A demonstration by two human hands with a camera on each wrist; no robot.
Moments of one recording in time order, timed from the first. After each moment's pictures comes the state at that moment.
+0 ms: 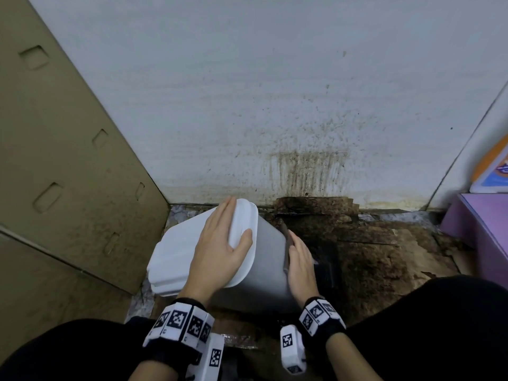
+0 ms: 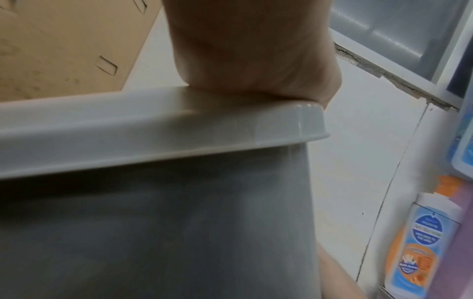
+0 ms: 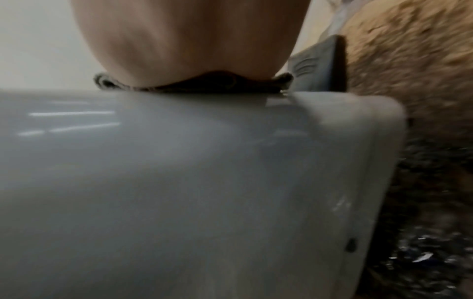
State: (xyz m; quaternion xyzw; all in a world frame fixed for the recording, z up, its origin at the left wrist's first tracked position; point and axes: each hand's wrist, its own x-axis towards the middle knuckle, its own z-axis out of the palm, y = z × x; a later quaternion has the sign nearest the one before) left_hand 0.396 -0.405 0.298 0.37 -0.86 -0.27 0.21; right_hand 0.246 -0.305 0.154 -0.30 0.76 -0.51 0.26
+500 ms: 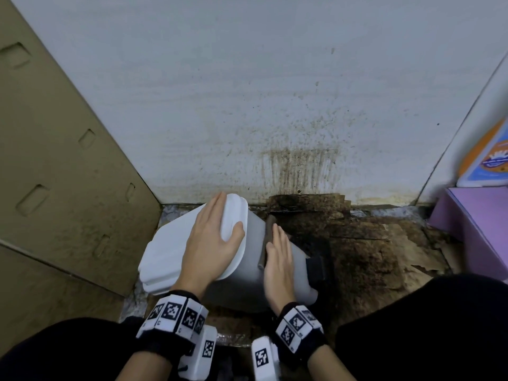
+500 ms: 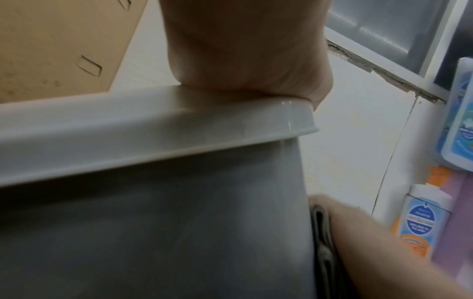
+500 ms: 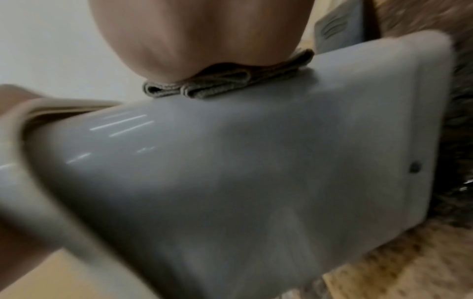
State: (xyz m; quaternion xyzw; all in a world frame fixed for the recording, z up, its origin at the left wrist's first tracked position) left_hand 0.386 -0.409 0.303 0.40 -0.85 -0.27 0.20; right_hand 0.288 -0.315 0.192 -0.27 0.74 -0.56 0.26
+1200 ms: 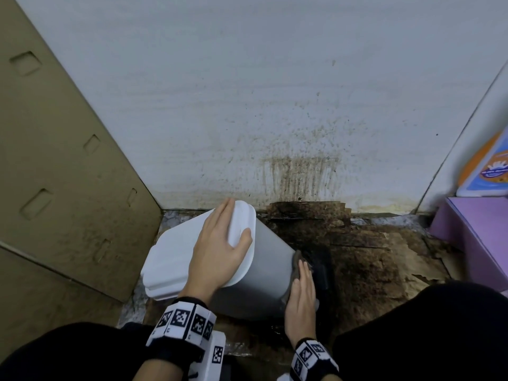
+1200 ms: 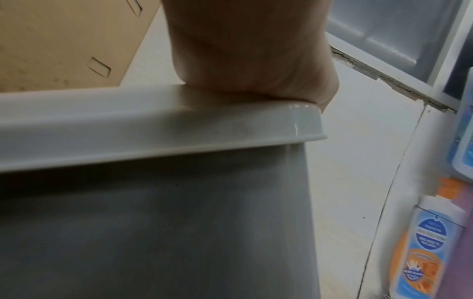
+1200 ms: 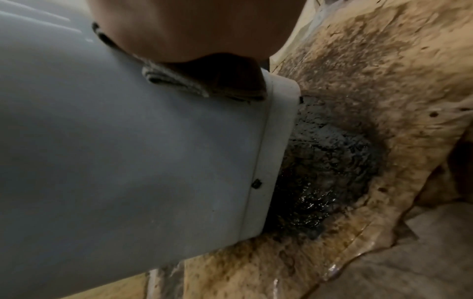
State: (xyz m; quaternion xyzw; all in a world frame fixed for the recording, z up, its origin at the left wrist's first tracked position) left_hand 0.379 -0.404 0.301 0.39 -0.85 -0.27 0.21; right_hand 0.285 -0.262 0.115 -0.24 0.80 -0.53 0.17
